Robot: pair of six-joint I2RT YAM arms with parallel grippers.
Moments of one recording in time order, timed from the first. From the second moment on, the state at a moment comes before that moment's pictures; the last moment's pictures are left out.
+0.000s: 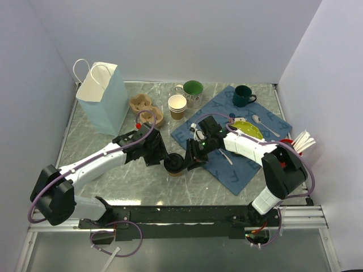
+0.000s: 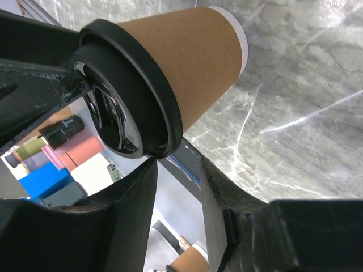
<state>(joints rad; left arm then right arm) -0.70 1.33 0.92 -0.57 0.03 -0.99 0.59 1.60 1.01 -0.55 -0.68 0.58</state>
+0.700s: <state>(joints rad) -0.71 1.33 0.87 -0.49 0.03 -1.08 0.57 1.59 0.88 -0.35 -0.78 0.67</state>
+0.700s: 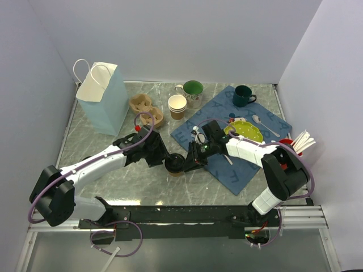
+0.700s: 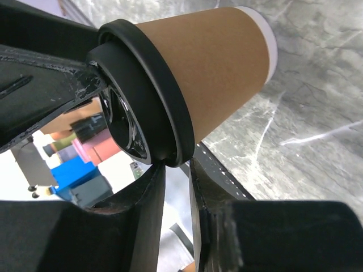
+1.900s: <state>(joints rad) -0.72 1.26 1.27 -0.78 -0.10 -1.03 0.62 1.48 1.21 -0.75 -0.40 0.48</state>
